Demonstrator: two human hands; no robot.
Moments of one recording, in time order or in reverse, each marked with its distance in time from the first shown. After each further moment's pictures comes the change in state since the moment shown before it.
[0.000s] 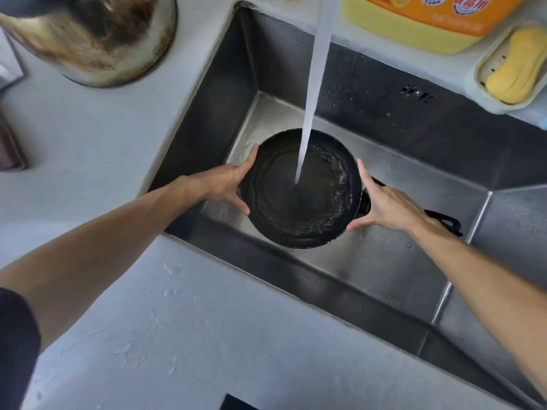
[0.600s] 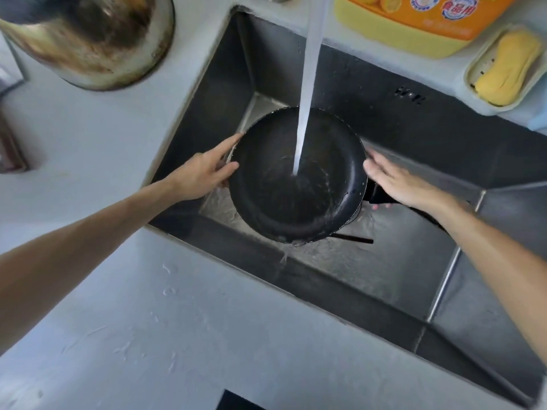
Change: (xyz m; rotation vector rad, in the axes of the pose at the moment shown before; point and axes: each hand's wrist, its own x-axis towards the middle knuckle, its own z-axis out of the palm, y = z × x) left_hand -0.041 0.002 -0.014 -0.361 0.360 0.031; right_hand -0.012 -0.008 -0.053 0.424 -0.063 0.087
